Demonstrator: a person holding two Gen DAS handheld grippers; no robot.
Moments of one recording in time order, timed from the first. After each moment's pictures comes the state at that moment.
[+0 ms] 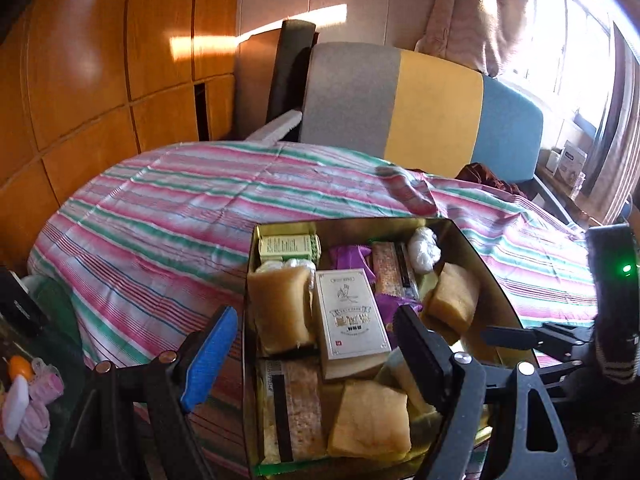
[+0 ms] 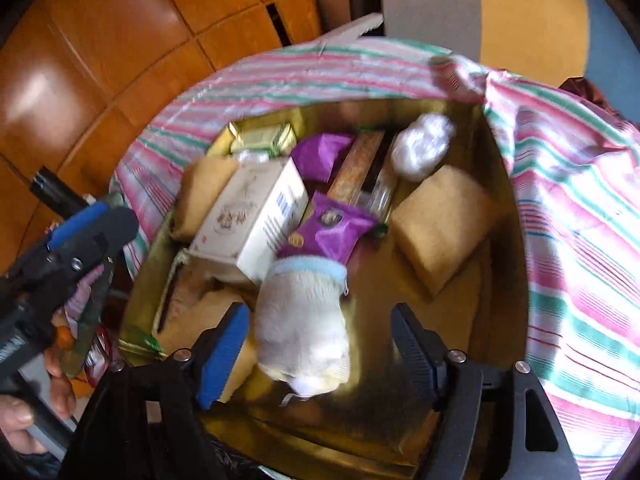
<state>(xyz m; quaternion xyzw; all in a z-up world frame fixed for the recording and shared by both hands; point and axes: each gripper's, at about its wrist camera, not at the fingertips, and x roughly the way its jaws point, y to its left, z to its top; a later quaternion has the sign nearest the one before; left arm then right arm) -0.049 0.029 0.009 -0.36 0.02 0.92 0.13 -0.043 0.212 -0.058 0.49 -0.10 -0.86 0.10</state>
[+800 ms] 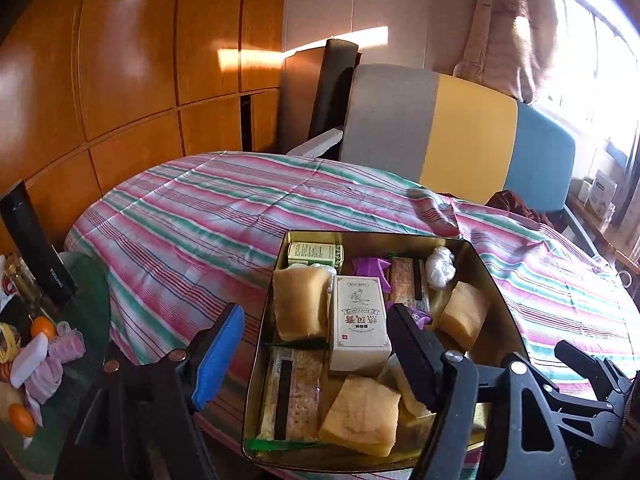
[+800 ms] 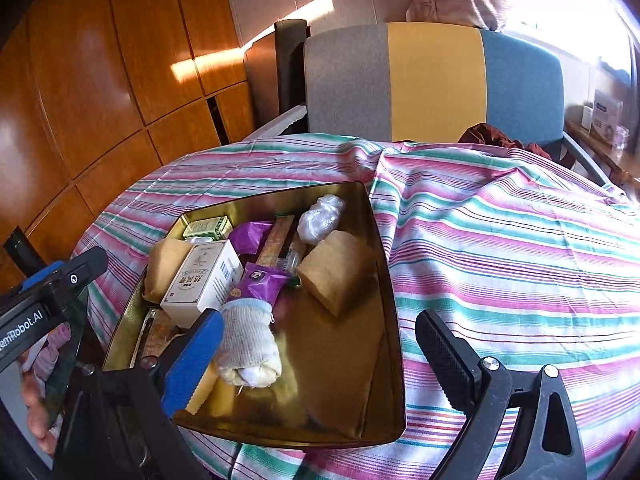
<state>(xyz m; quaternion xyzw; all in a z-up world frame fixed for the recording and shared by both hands) -0.021 0.031 0.016 -0.34 -0.01 0.94 0.06 0.017 0.232 -0.013 0.36 -0.10 -0.93 -0.04</state>
